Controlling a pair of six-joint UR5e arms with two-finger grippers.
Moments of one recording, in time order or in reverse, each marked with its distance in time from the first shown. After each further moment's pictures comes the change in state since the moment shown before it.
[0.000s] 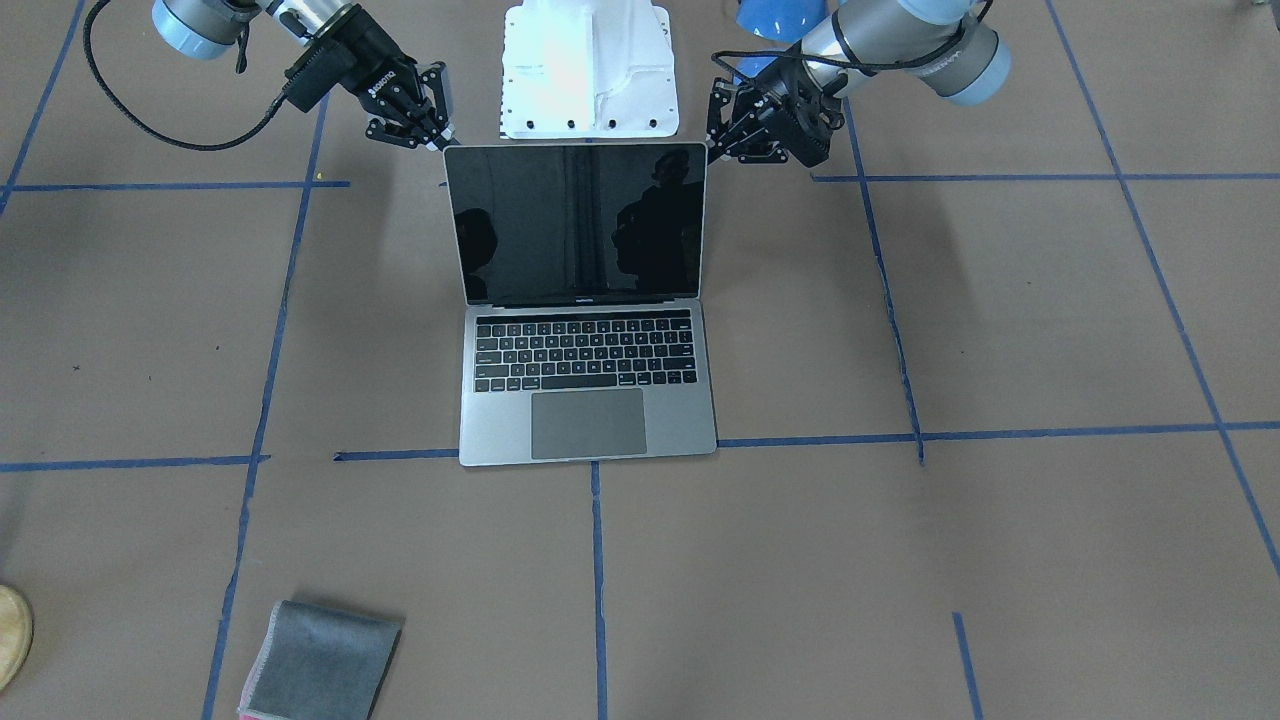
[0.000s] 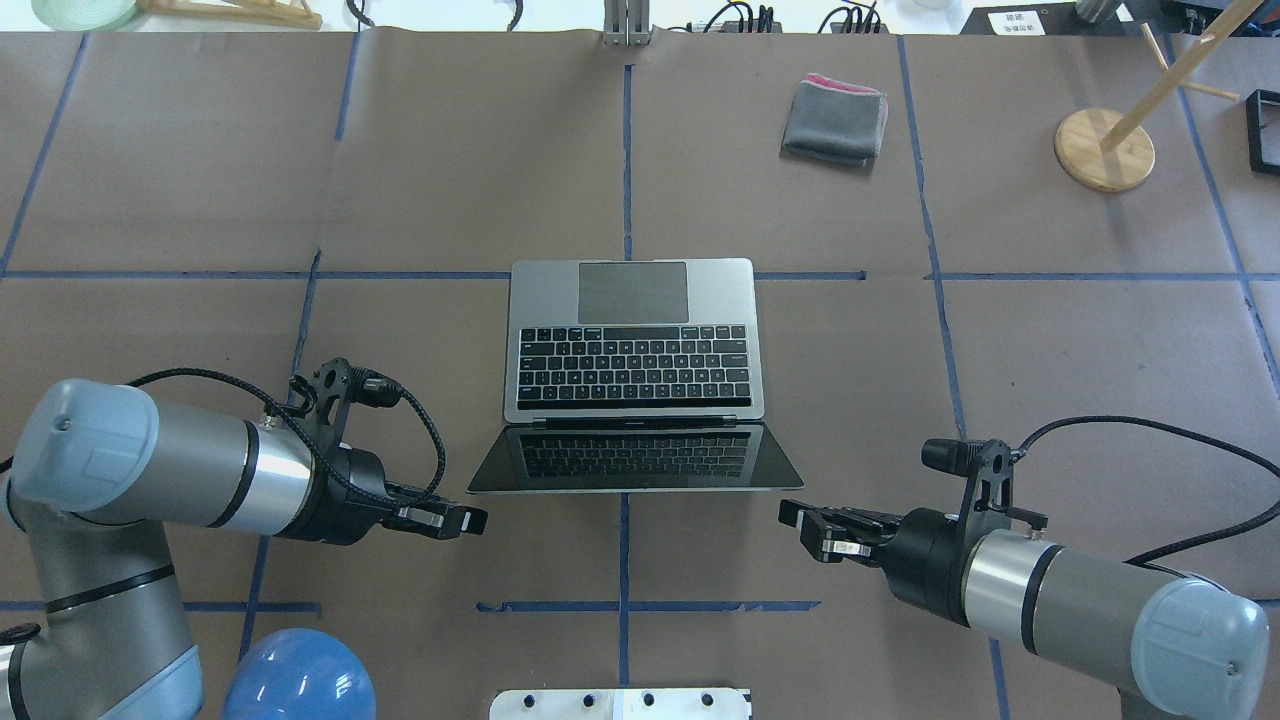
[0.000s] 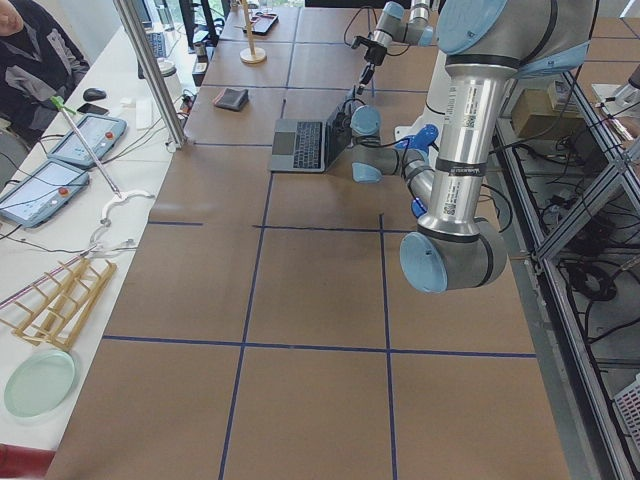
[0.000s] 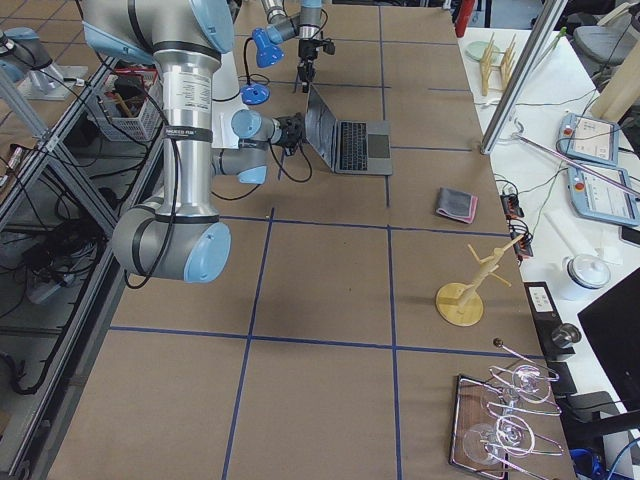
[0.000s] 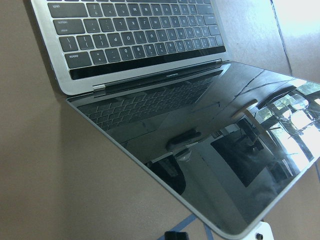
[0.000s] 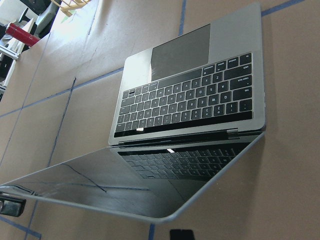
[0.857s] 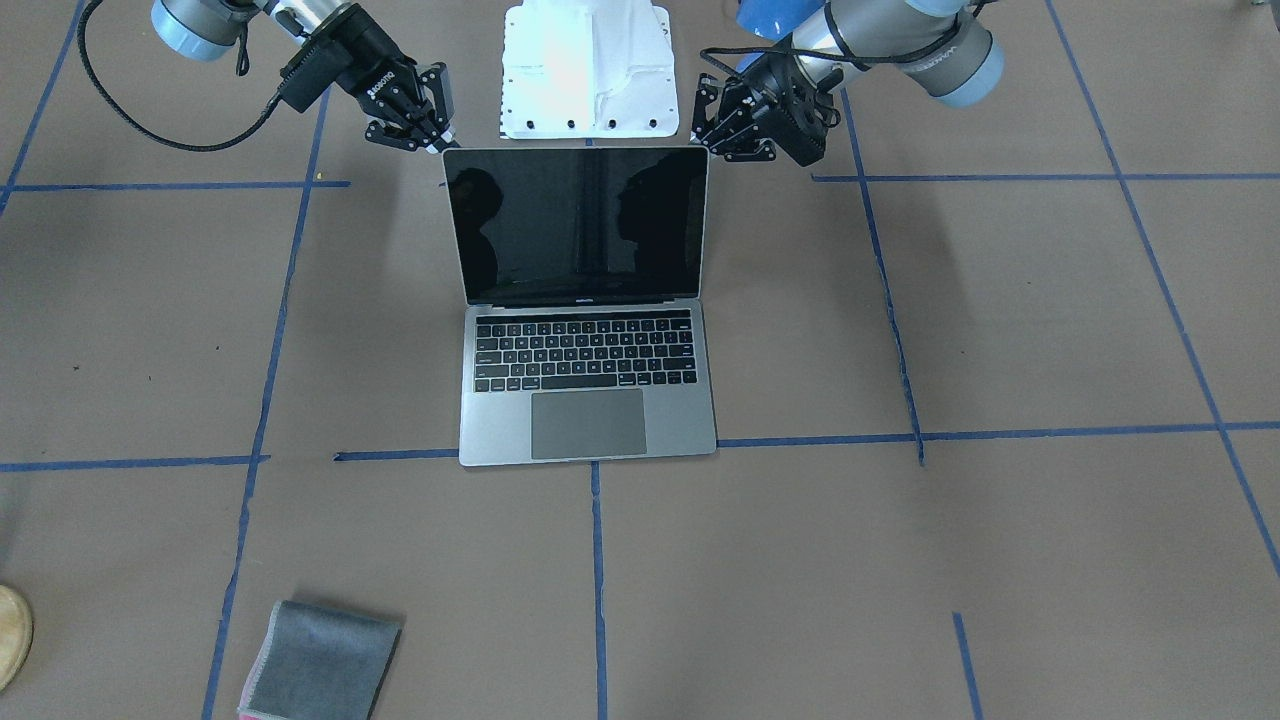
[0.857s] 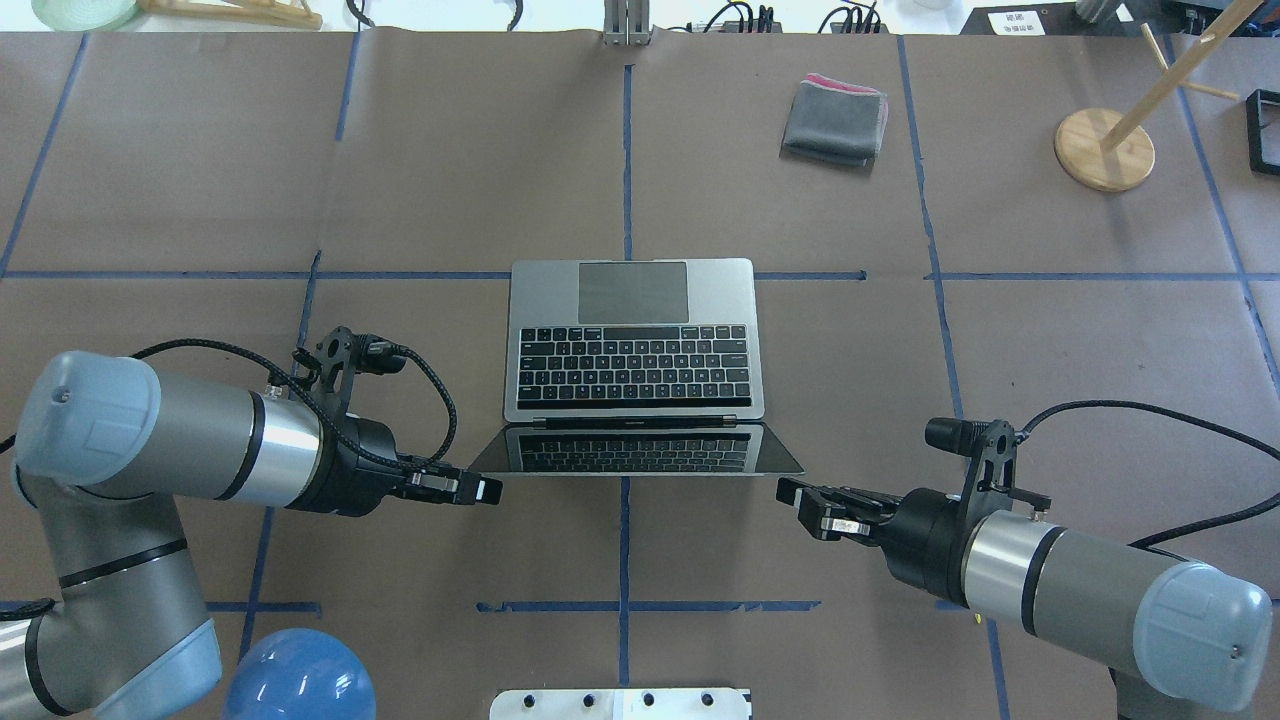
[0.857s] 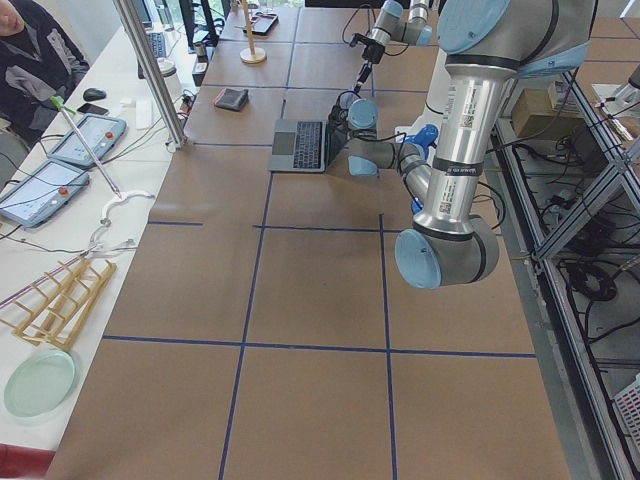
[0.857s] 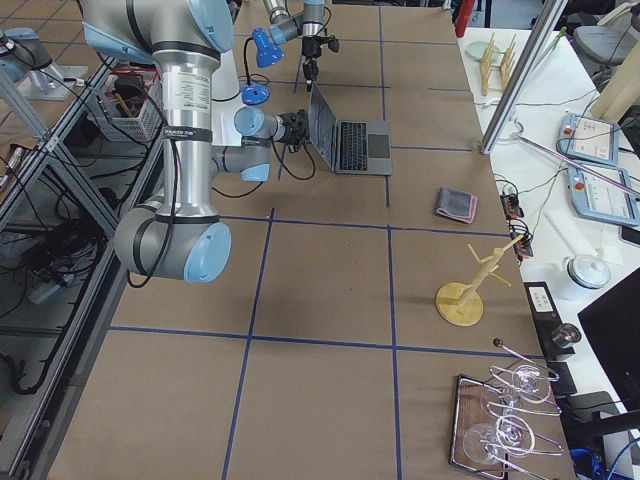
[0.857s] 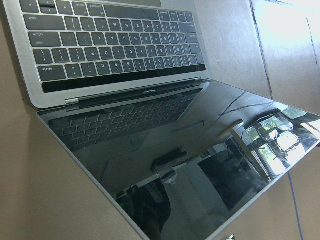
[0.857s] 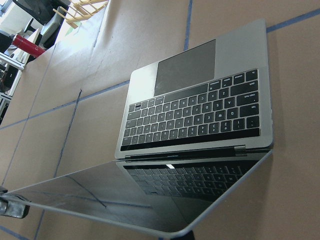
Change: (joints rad) left arm -0.043 -0.036 0.008 0.002 -0.001 -0.053; right arm 0.036 0.017 0.005 -0.007 0.000 0.000
